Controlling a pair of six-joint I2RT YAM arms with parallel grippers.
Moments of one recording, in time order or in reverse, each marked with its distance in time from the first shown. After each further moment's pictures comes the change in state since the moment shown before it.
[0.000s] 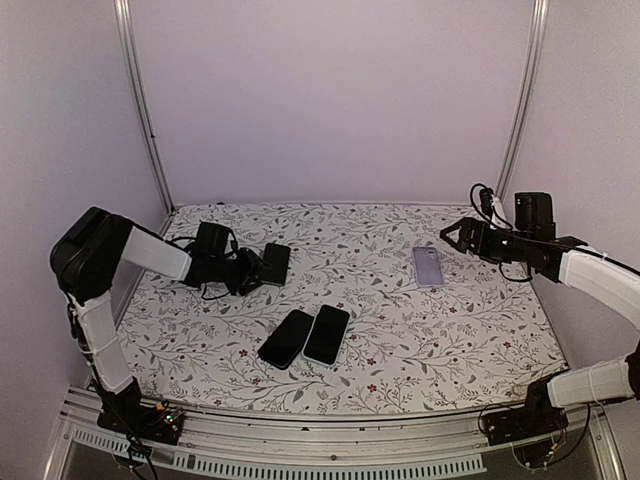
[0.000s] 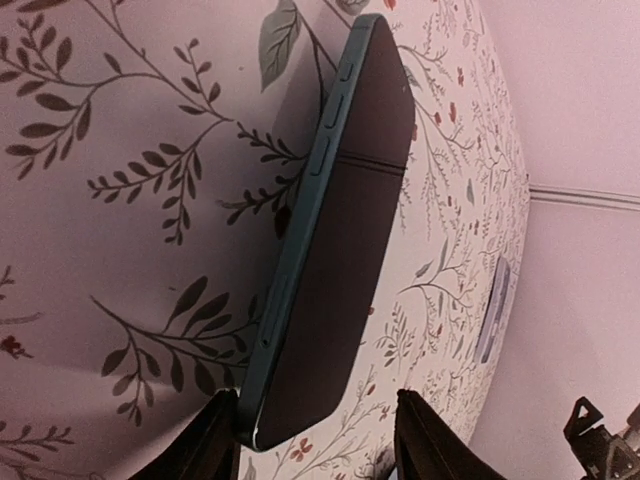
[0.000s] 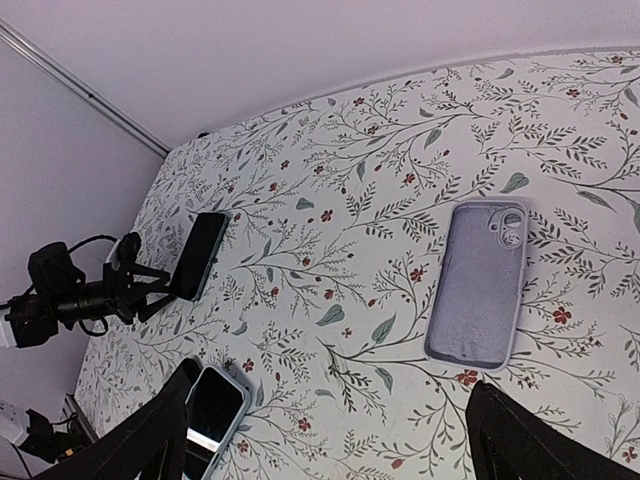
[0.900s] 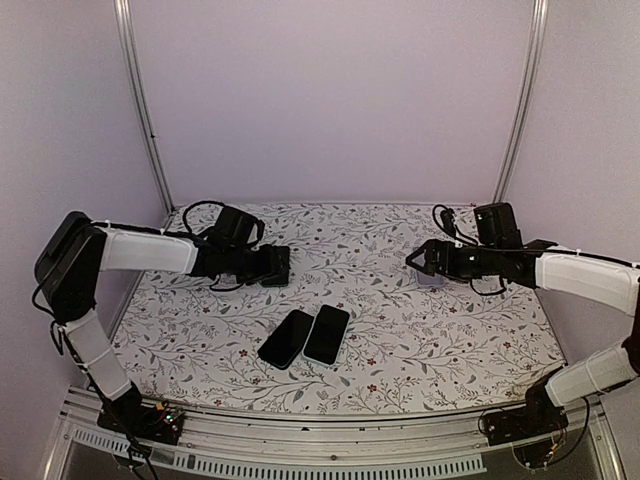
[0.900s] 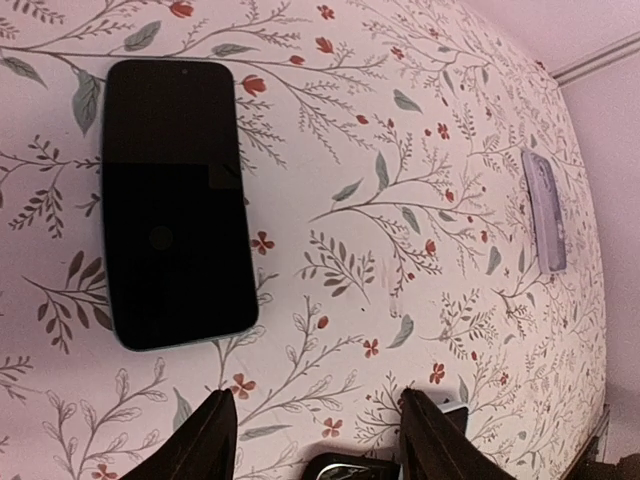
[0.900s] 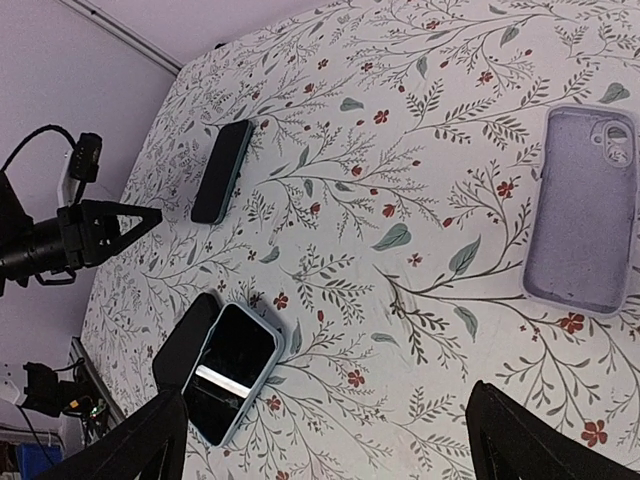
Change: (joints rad) left arm -0.184 -0.153 0.112 -0.321 -0.262 0.392; right arm 0.212 0.102 -0.002 -0.002 0.056 0.063
